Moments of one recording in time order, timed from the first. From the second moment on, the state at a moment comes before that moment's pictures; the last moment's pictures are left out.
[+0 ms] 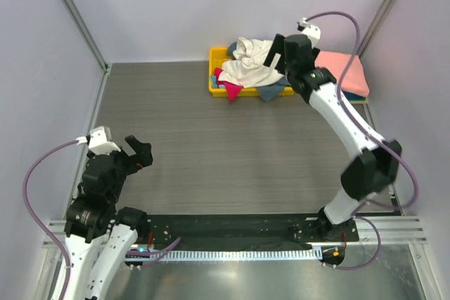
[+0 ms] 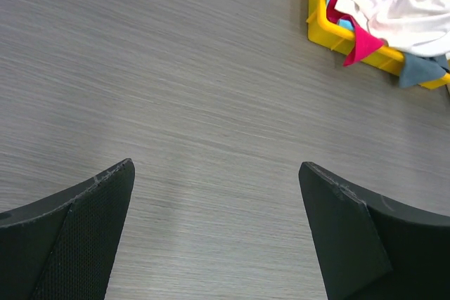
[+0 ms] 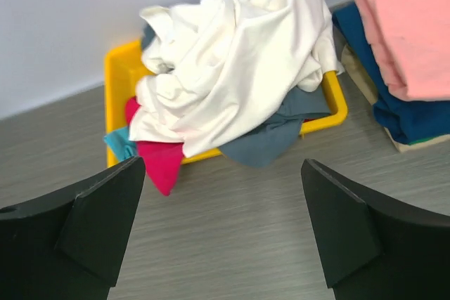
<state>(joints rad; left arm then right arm) -0.26 0.34 0.75 -0.74 -0.27 -0.46 0.42 1.52 1.52 -0.36 0.44 0.49</state>
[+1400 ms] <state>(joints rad) -0.26 0.42 0.75 -0.76 -0.25 -0.44 0.31 1.80 2.20 -0.61 -0.12 0.44</state>
